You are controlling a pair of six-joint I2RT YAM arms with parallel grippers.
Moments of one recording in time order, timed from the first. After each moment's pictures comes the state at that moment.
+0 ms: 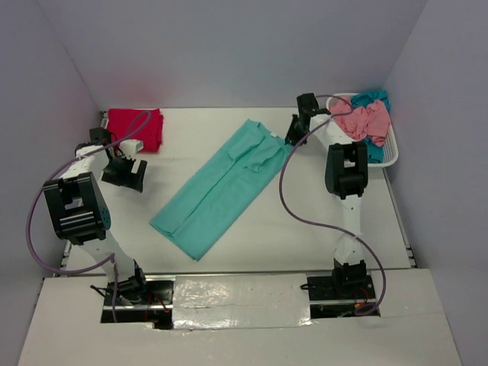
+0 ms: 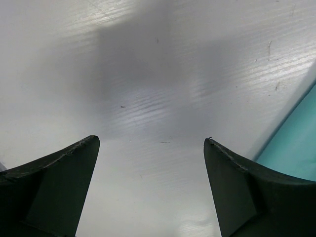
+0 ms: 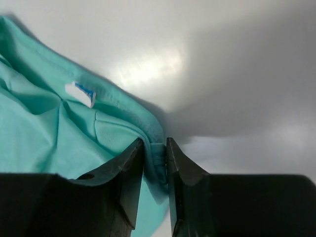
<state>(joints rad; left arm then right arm) 0.31 1.77 1.28 -0.77 0.22 0.52 0.13 2.30 1.88 -0.63 -0.06 0.53</state>
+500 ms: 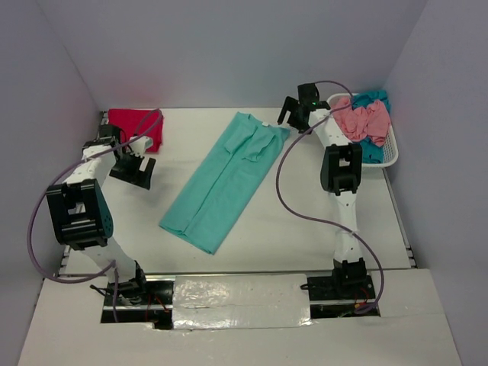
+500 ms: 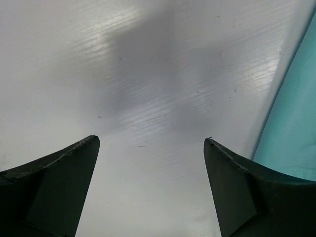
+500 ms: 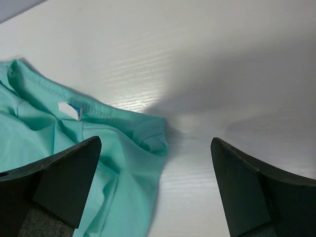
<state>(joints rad) 0.22 1.72 1.27 -0.78 0.23 0.52 0.12 2.57 2.37 -0.63 -0.03 0.48</state>
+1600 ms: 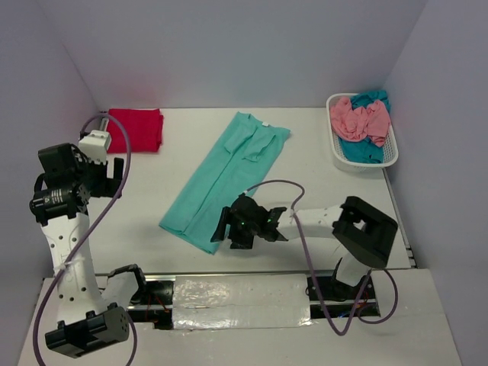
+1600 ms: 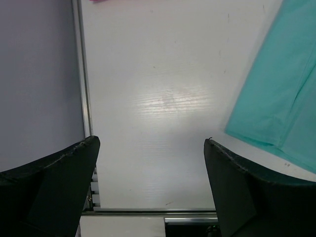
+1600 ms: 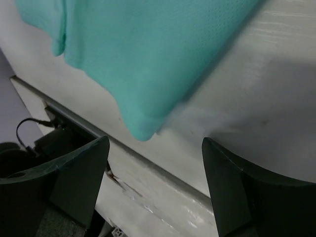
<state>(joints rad) 0.36 0.93 1.25 -1.00 0.20 0.38 1.03 1.60 0.77 0.00 -0.11 1.23</state>
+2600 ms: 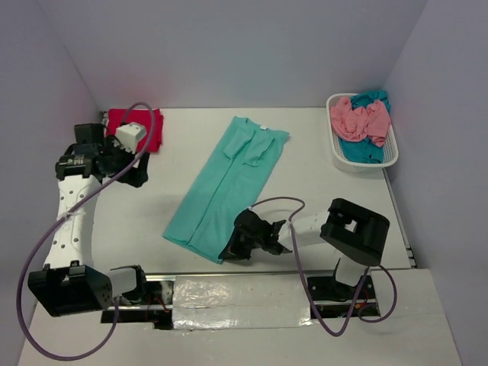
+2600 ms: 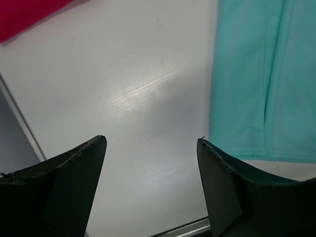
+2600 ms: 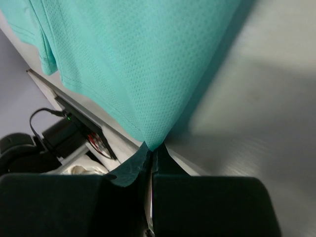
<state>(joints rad) 0.23 1.20 1.29 -0.99 0.34 0.46 1.09 1.70 0.65 0.25 -0.17 1.46</state>
